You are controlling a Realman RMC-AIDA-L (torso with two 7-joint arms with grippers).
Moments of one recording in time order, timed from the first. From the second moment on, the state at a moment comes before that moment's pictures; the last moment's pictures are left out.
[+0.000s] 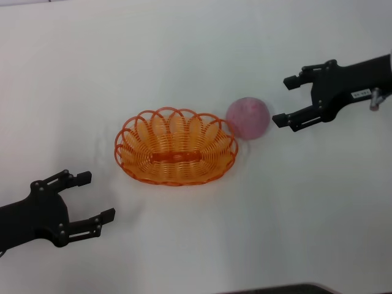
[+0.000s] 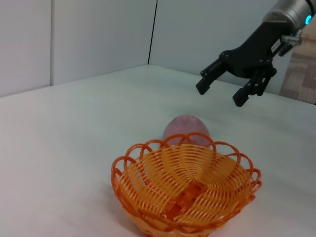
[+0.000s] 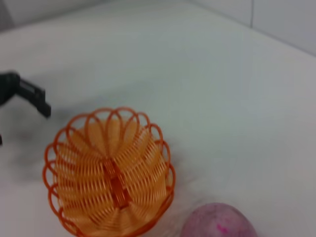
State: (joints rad) left arm -0.19 -2.16 0.73 0.74 2.03 1.59 -1.07; right arm 0.53 2.08 -0.76 -1.01 -2.35 -1.59 1.58
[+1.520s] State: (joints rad) left arm -0.18 -2.16 0.71 0.74 2.04 1.59 -1.07; right arm 0.63 2.09 -1.27 -0.94 -2.41 -1.26 1.66
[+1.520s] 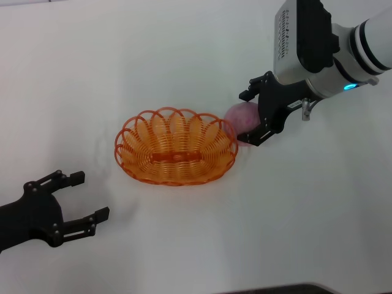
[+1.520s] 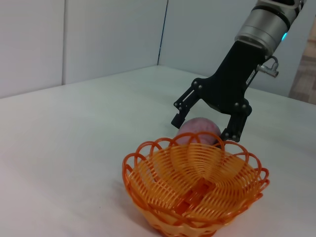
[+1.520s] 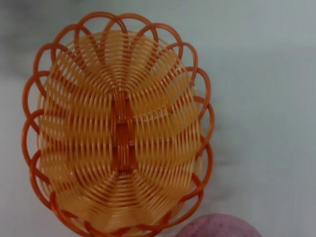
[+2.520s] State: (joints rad) left arm -0.17 -2.16 0.70 0.74 2.04 1.59 -1.07; right arm 0.63 2.09 -1.27 -0.95 -2.41 -1.28 1.69
